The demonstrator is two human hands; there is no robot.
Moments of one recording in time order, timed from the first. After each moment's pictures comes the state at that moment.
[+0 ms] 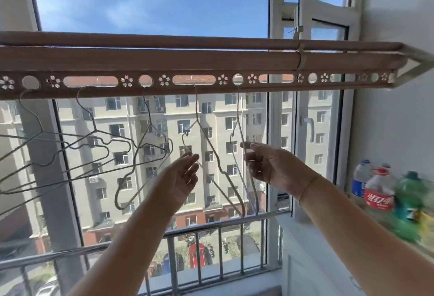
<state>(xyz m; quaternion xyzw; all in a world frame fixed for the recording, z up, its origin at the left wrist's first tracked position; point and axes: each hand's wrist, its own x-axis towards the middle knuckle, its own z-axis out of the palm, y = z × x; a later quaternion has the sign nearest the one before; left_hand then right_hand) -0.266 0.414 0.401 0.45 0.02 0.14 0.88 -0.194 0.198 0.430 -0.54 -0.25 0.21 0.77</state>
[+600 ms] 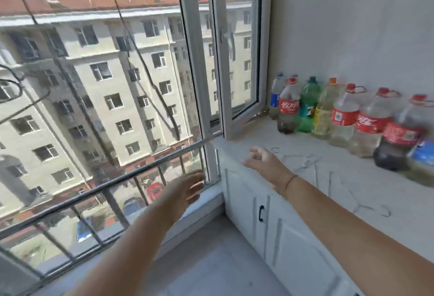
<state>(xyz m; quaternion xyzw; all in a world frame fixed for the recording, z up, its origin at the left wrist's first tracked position) -0.205 0.287 0.203 0.63 0.10 -0.15 0.75 -0.189 0.057 0.216 -0.77 0.02 0.02 0.63</state>
